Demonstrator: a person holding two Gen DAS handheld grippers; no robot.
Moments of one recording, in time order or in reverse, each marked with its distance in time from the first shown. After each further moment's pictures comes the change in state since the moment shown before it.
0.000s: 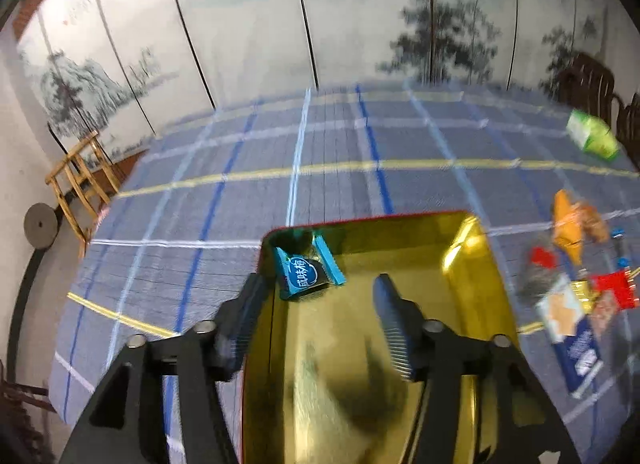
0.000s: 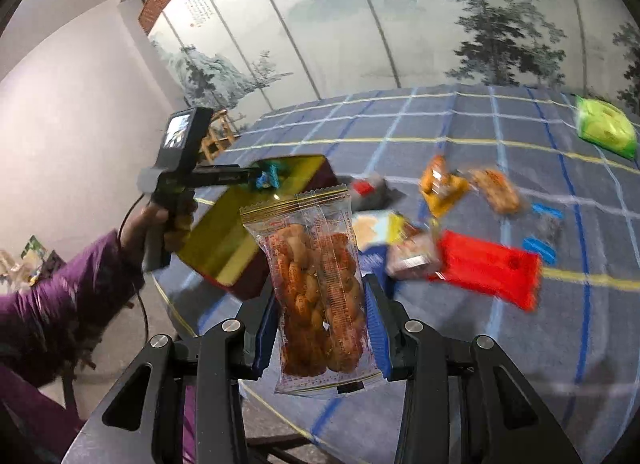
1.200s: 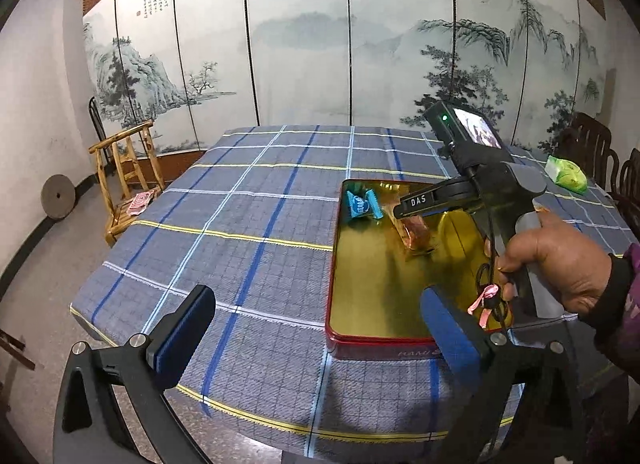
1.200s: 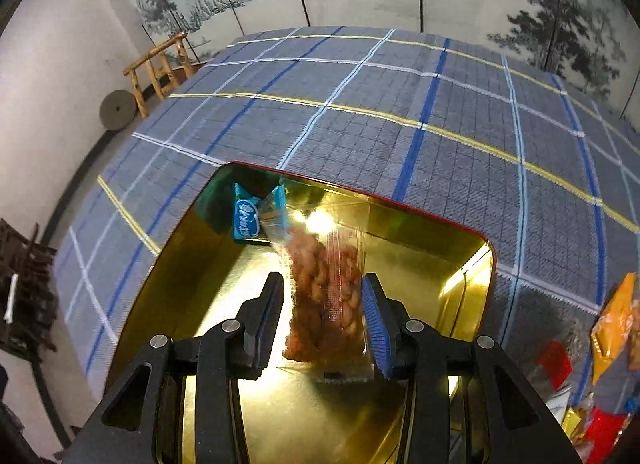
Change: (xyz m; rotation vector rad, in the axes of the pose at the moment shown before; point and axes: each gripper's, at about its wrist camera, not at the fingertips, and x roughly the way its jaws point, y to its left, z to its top) left arm -0.136 0.054 -0.122 -0.140 -0.147 0.034; right arm 0.290 0.086 0.115 -0.073 0.282 -0.210
